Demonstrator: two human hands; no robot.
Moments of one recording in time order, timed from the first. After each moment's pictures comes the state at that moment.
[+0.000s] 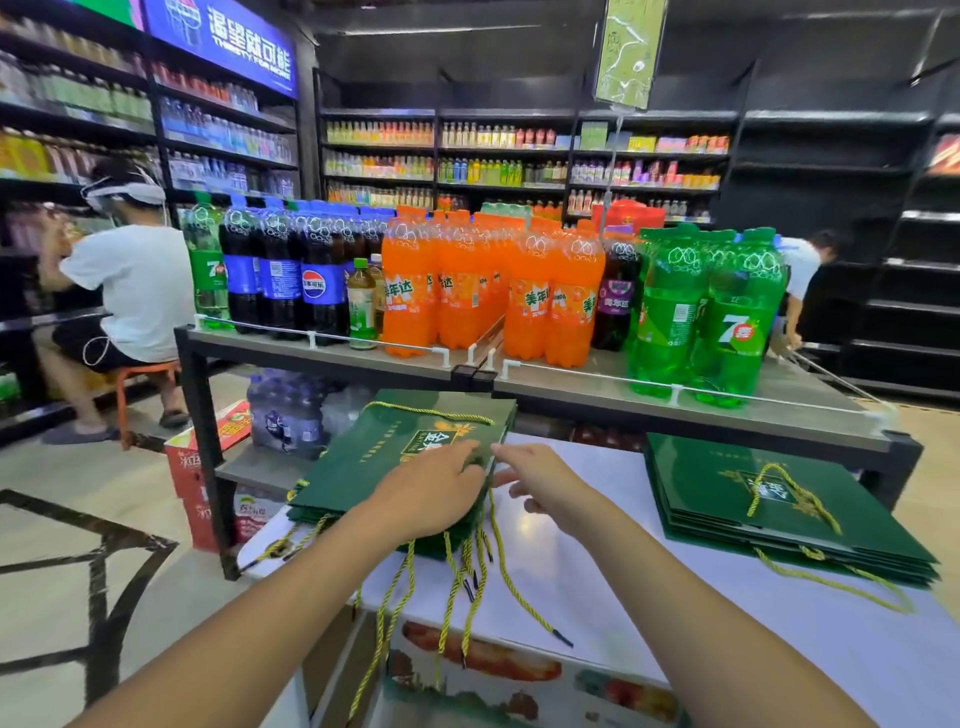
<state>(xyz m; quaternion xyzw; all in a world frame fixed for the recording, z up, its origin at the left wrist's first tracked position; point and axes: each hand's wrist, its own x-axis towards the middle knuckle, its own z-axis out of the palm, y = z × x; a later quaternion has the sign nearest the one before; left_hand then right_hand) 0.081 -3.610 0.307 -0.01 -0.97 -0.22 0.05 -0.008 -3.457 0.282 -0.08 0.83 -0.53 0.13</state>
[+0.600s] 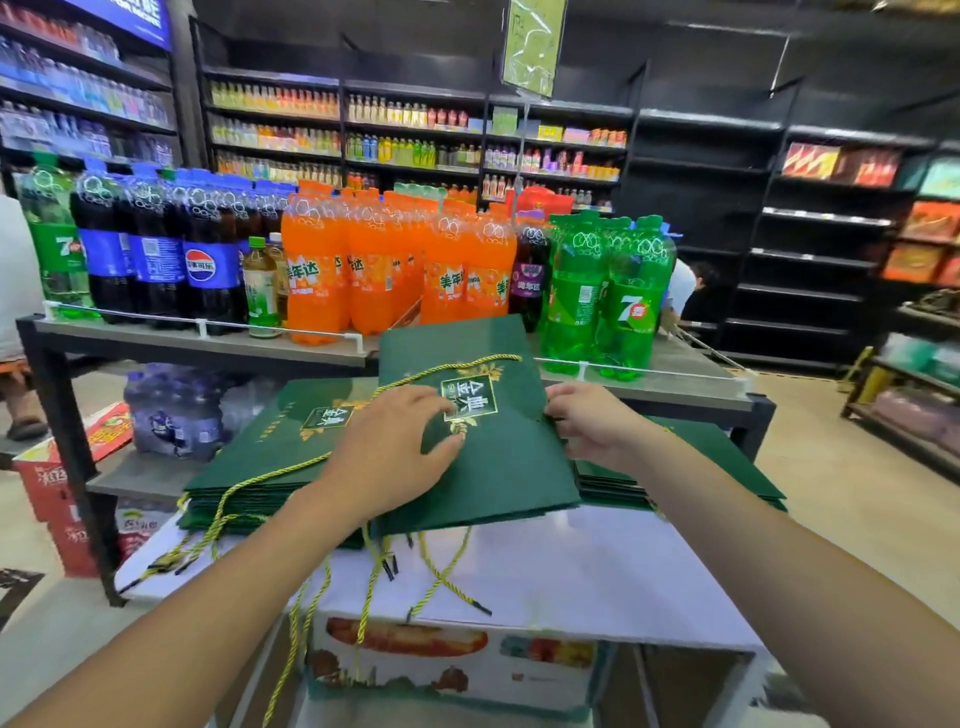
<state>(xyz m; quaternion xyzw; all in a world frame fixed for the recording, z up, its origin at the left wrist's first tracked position) 0.056 -3.581 0.308 -0.15 -0.94 -0.18 0.23 0.017 -3.336 0.354 -0.05 0.77 -0.63 0.10</state>
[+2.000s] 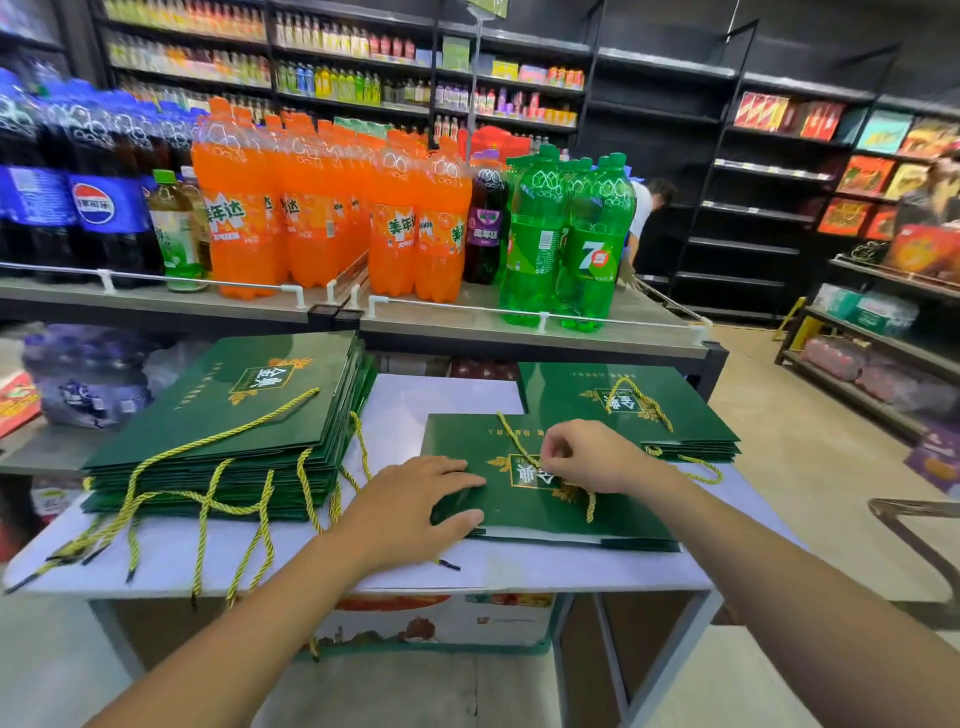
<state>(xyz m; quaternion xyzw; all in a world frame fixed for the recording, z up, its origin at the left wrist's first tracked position) 0.035 -3.534 0.195 -0.28 -0.94 -0.17 0.05 -0.001 -3.259 0.257 -0.09 0.99 -0.14 0.04</state>
